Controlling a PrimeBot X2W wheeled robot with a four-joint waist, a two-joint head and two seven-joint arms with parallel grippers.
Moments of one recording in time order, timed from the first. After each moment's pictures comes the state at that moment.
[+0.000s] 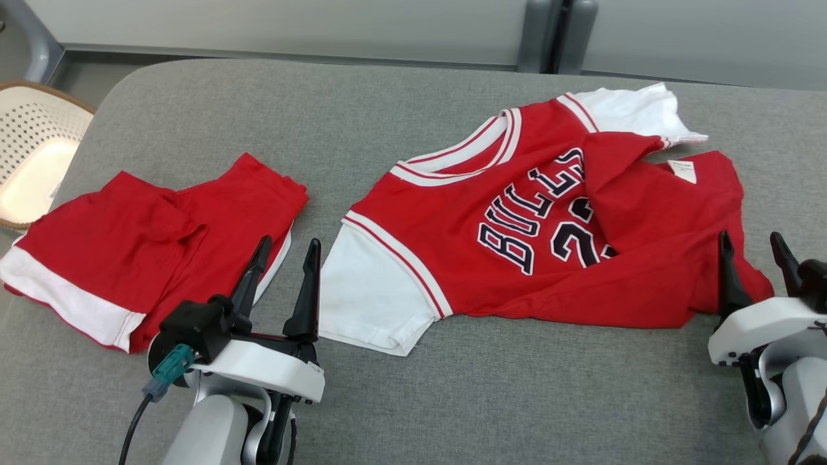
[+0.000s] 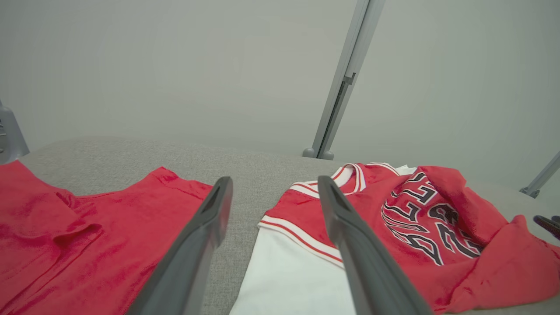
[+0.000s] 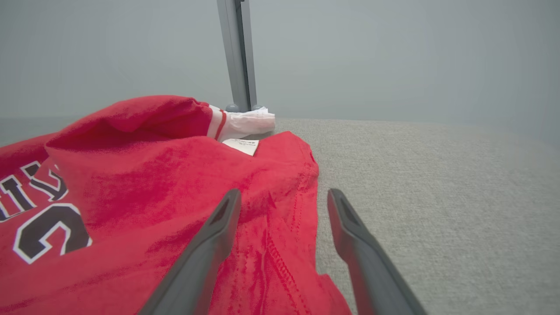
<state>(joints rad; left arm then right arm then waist) -0.24 0.05 -0.22 0.29 -0.37 -0.08 -0.26 -0.44 -0.20 -0.09 0.72 0.10 0.13 -0.20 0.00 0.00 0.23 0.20</state>
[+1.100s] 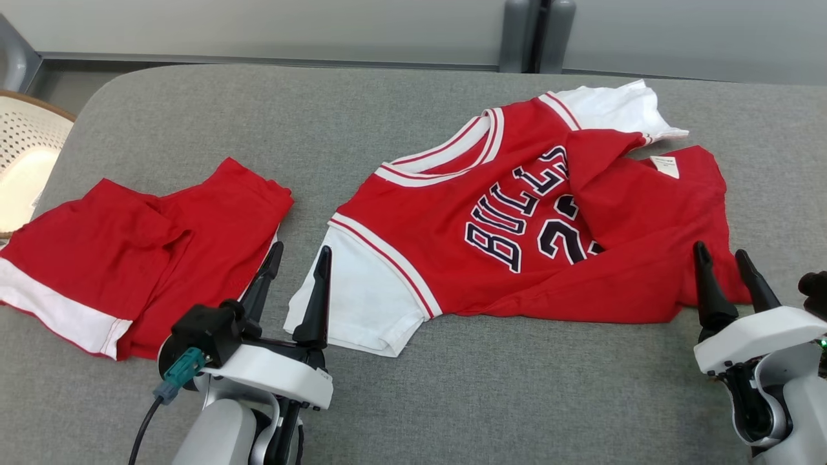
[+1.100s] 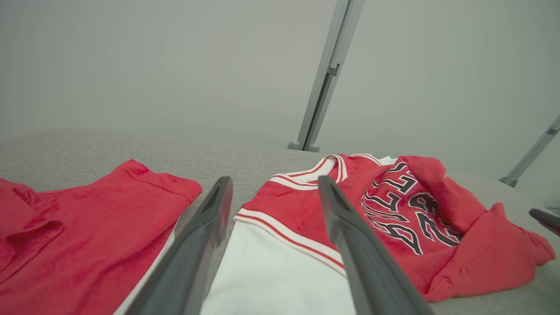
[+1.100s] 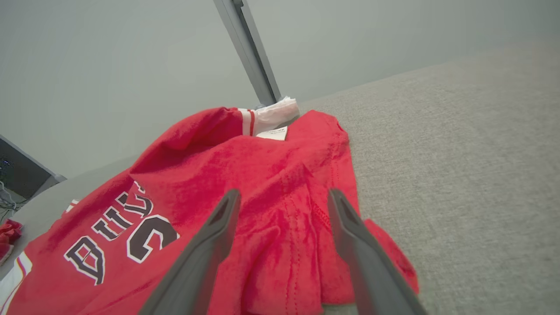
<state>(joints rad) -0.23 0.05 -0.25 0.30 -0.38 -0.08 -0.26 -0.29 -0.21 0.05 0.46 0.52 0.13 -0.07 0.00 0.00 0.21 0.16</state>
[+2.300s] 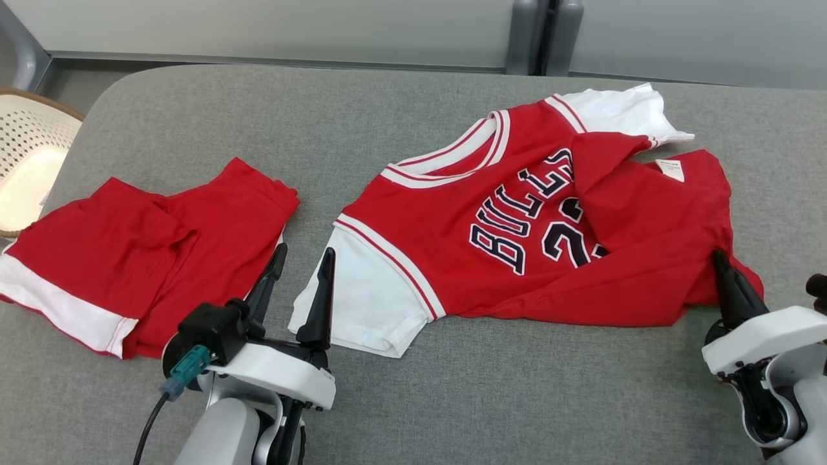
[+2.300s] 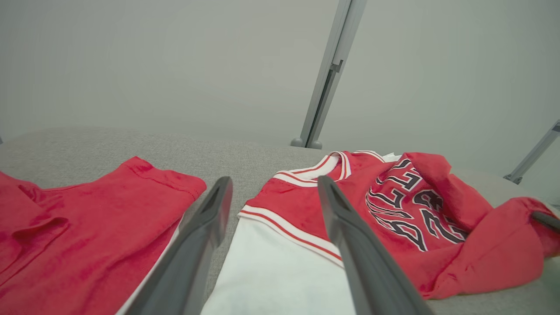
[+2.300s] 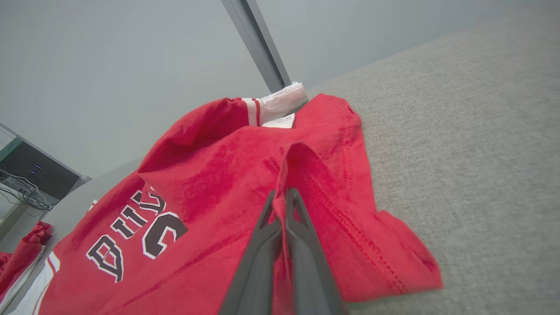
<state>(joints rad) -0.25 0.05 -0.26 0.33 -0.38 -0.07 -0.26 -0.32 -0.30 0.18 0.51 0.75 0.13 -0.05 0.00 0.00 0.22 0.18</state>
